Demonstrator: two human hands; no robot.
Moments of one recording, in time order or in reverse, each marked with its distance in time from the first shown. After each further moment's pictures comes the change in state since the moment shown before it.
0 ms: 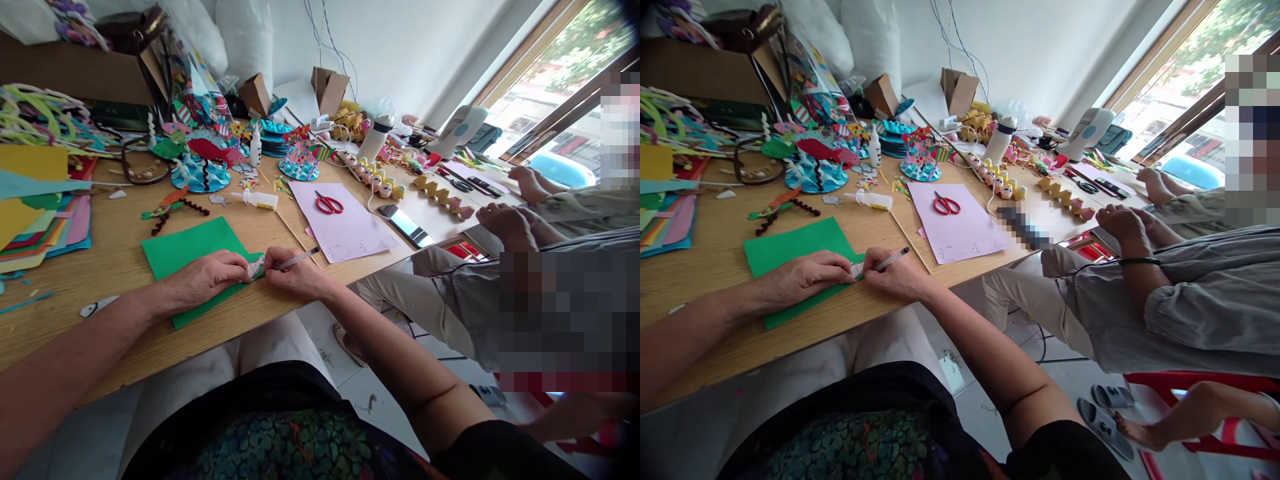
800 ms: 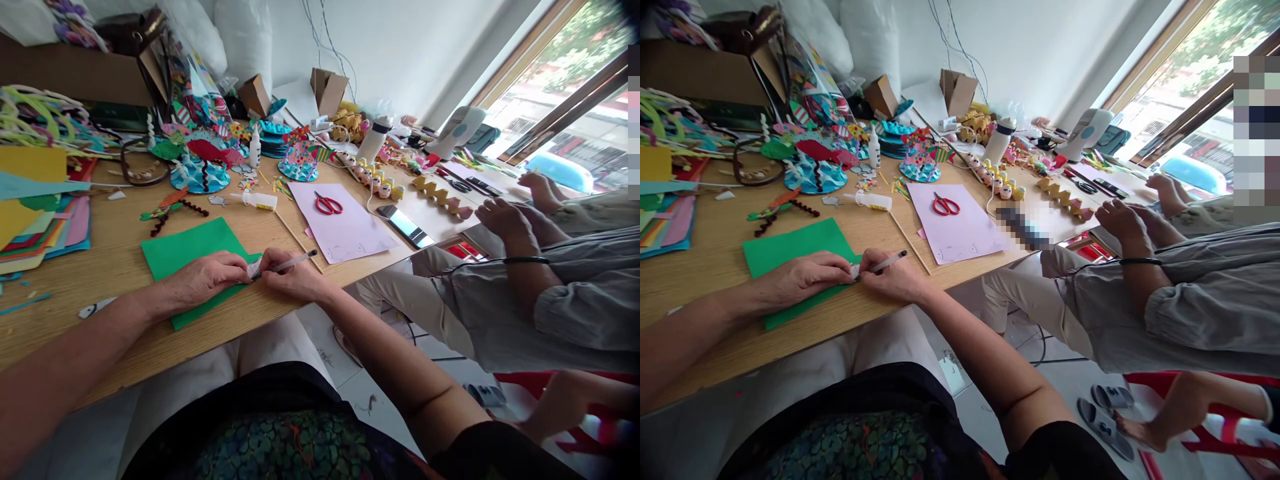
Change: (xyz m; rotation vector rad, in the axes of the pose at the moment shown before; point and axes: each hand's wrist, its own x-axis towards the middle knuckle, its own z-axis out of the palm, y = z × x) left_hand 0.001 0.001 -0.001 -0.002 -0.009 -0.014; right_hand -0.001 -0.003 0.004 0.011 0.036 -0.013
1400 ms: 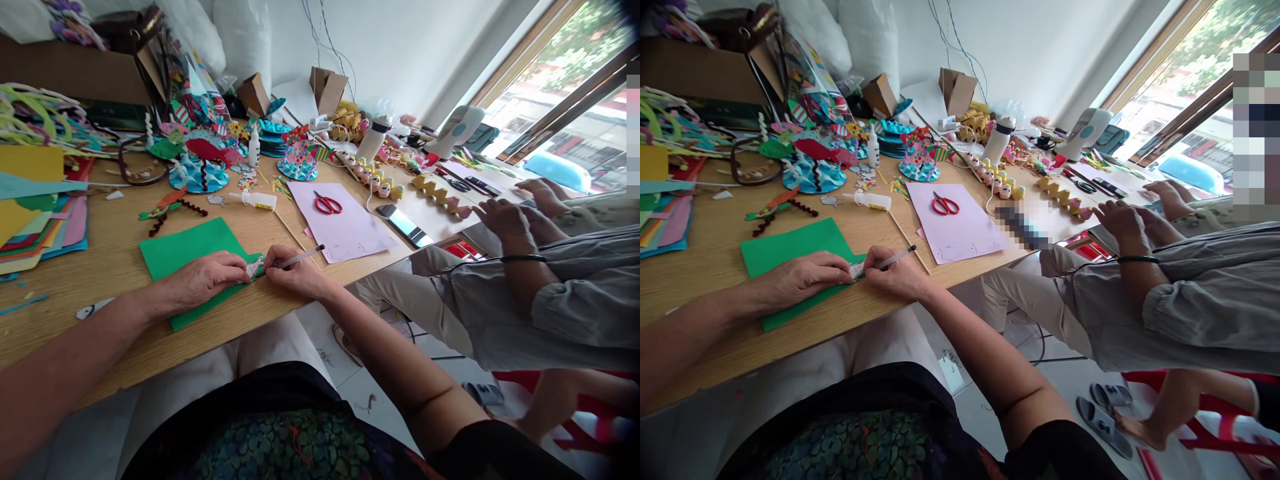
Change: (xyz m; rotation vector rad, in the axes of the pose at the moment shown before) left_hand 0.000 0.000 -0.001 0.037 -0.015 0.013; right_hand -0.001 0.005 -0.004 0.112 0.018 0.032
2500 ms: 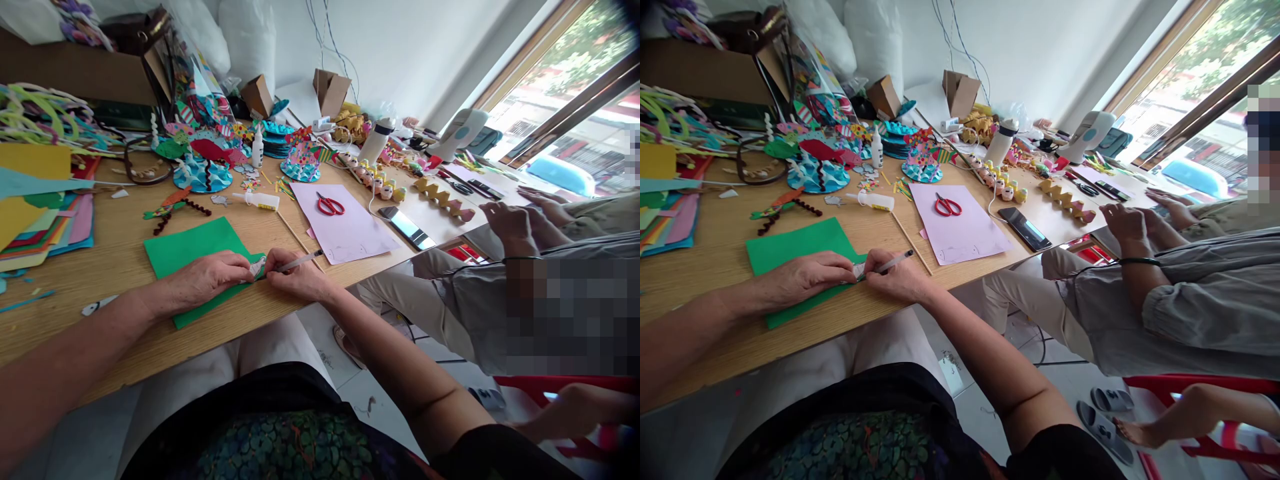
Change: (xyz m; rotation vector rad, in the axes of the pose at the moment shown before) left_hand 0.002 0.004 -0.002 -0.078 -0.037 -0.080; right_hand -0.001 -0.006 0.001 -0.116 -0.031 0.008
